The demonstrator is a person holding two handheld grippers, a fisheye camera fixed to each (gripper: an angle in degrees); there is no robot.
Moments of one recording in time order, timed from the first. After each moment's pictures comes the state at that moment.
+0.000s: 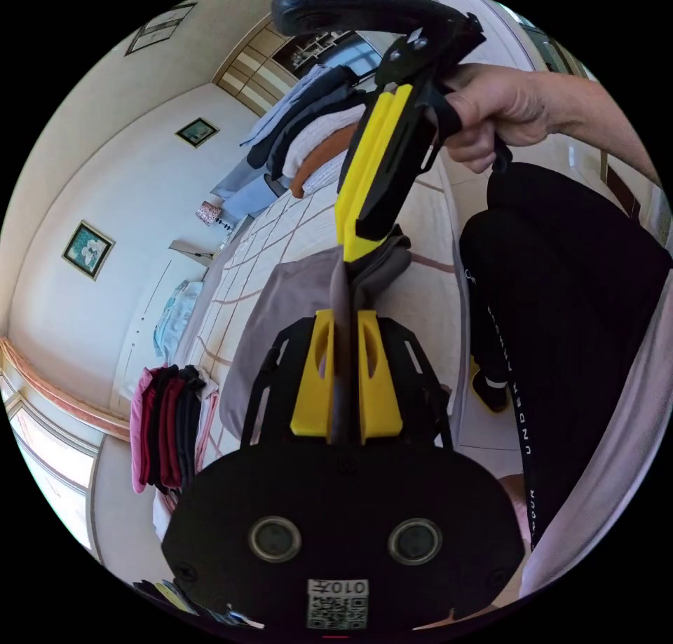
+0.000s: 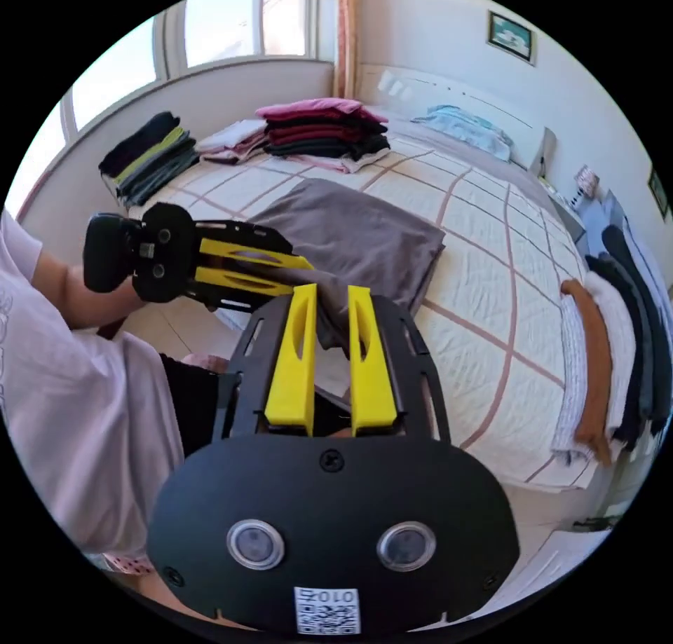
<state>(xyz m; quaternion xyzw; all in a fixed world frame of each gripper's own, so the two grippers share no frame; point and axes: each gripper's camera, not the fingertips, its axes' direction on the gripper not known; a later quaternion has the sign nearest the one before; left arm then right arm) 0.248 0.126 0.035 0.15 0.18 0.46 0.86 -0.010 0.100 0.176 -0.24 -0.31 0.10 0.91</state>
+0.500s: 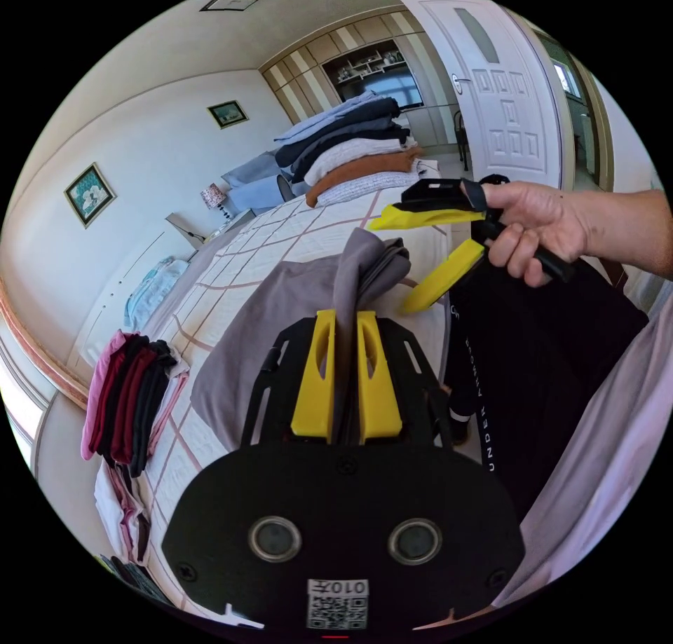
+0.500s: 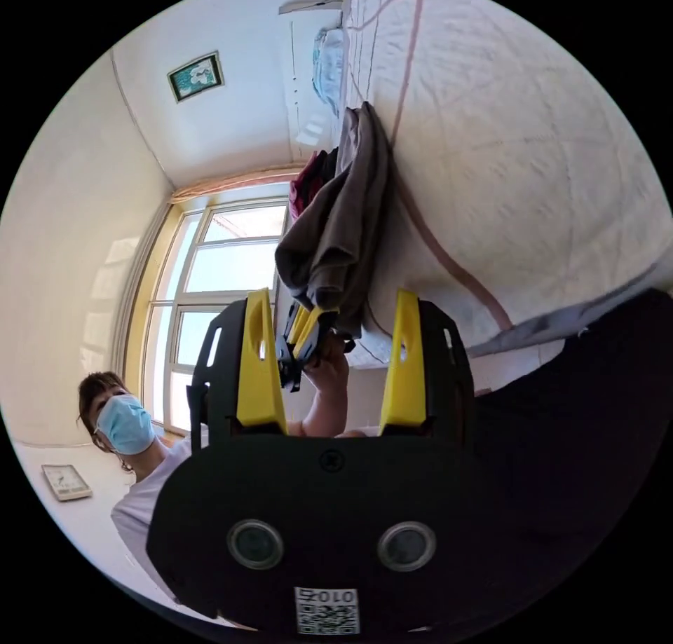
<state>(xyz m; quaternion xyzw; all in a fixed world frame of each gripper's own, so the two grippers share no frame) 0.191 0.114 0.062 0.17 0.22 0.41 0.87 0.113 0.287 0.304 -0.20 -0.61 0.56 0.53</state>
